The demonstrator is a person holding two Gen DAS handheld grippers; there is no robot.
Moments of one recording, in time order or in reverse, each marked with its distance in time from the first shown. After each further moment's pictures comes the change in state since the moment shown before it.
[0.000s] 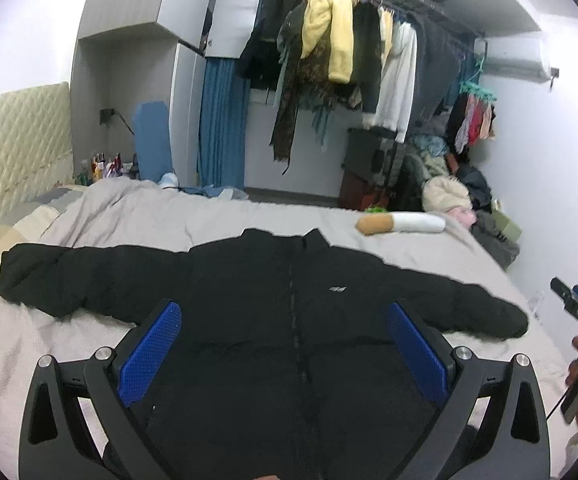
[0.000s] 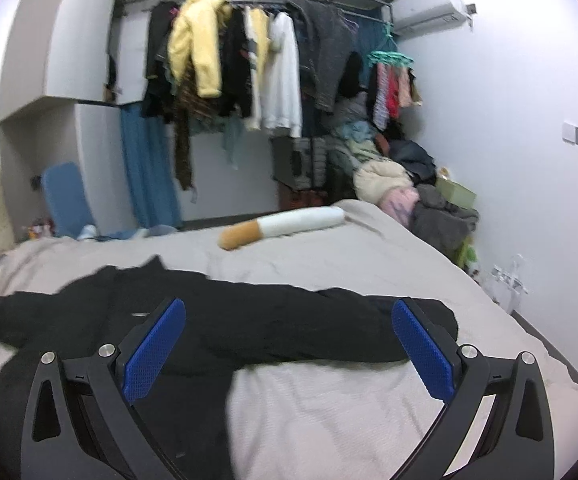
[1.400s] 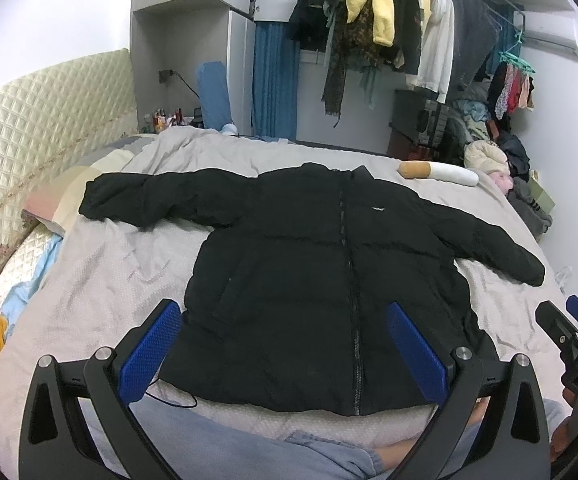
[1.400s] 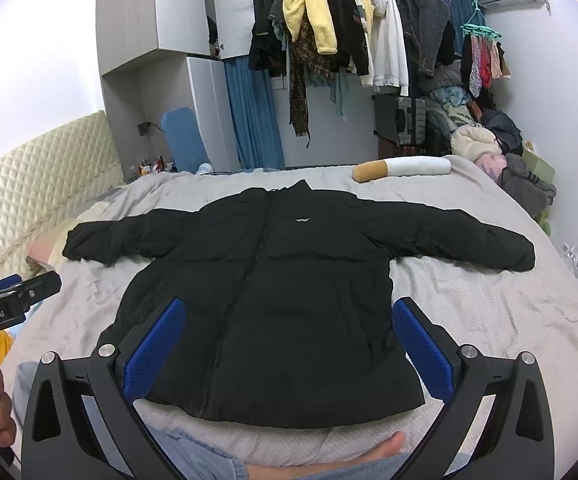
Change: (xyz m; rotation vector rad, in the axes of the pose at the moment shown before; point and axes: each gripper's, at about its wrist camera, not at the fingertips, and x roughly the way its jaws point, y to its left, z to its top) left arm -0.157 0.007 -0.090 -0.049 0.154 0.180; right arm -0.186 0.150 -0.082 -0.085 0.183 0.340
